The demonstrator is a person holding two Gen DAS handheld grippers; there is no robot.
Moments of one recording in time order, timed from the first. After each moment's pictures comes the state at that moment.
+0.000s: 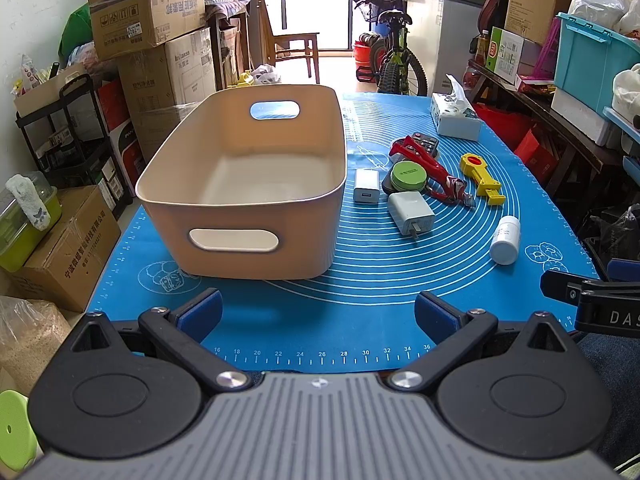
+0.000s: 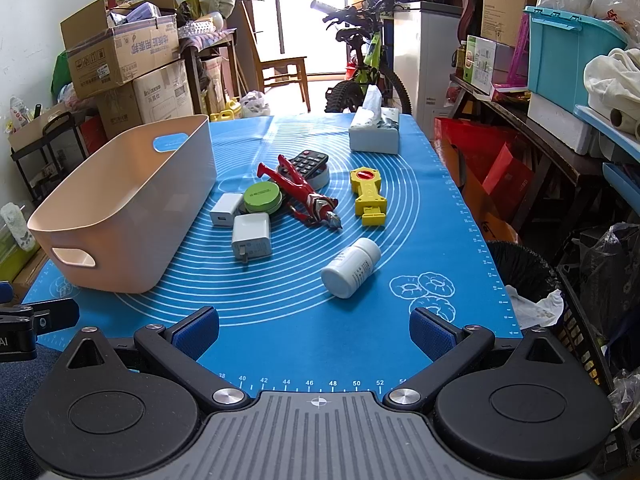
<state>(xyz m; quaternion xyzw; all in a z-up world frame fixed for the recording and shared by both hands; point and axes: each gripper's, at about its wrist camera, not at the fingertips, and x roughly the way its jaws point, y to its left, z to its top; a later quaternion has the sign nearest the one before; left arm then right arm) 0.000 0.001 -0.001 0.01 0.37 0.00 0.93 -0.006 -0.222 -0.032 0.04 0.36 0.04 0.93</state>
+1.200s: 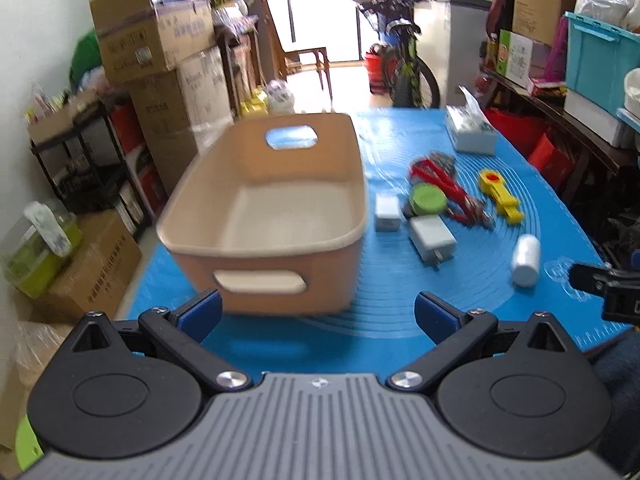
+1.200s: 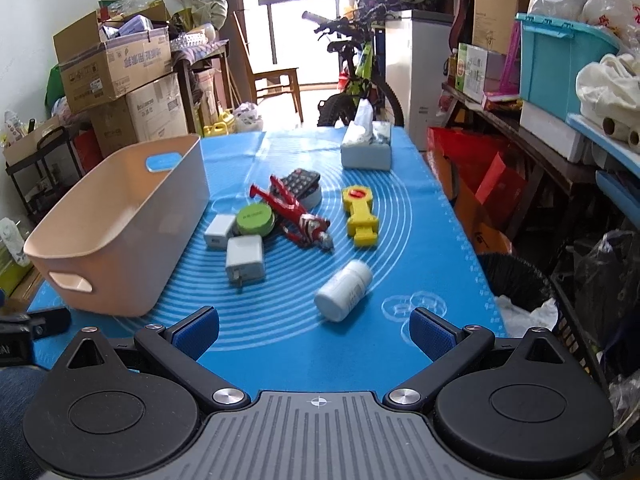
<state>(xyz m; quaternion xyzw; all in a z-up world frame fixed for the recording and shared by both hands) 0.018 0.005 0.024 0.05 0.35 0.03 0.94 0.006 -0.227 -0.014 0.04 0.34 0.03 0.94</state>
